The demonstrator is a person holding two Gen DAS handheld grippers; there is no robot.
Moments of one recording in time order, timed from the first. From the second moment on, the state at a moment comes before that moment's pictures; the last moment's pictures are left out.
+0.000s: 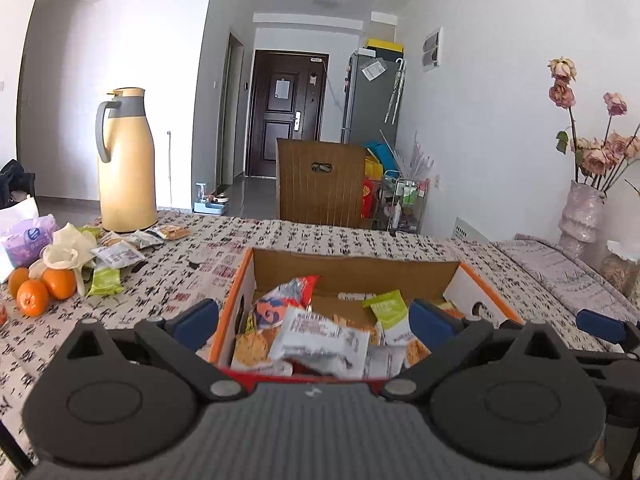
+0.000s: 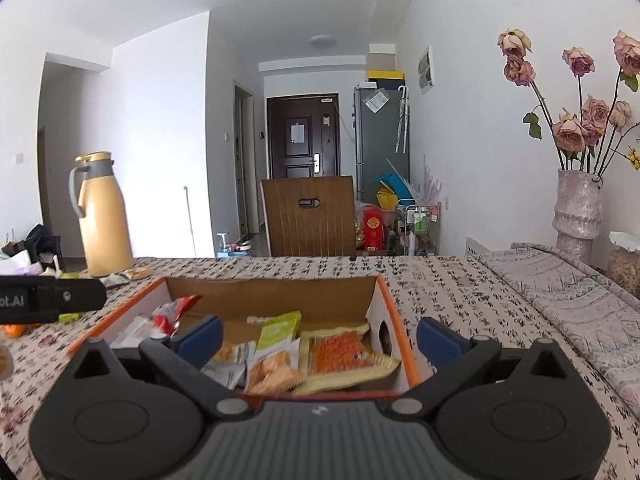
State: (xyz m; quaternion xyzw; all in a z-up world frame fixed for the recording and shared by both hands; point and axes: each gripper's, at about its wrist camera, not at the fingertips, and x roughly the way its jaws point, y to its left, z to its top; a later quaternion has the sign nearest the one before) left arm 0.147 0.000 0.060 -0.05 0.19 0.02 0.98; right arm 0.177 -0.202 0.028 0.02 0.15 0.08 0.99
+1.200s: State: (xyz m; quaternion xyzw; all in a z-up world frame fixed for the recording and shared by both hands) left arm 0.088 0.030 -0.026 -0.04 0.28 0.01 0.96; right arm 0.087 -0.203 -0.042 0.00 0.27 0.07 0.96
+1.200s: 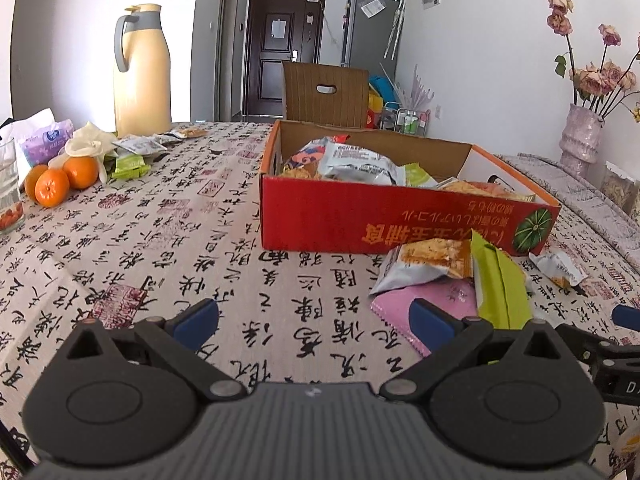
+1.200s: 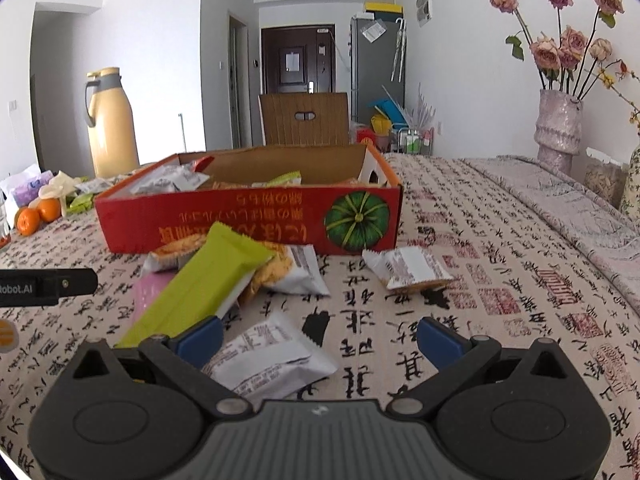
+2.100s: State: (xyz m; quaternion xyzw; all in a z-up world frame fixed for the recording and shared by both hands) left arm 0.088 0.032 -0.031 -0.05 0.29 0.01 0.96; right arm 0.084 -0.182 -0.056 -0.02 0.28 0.10 0.95
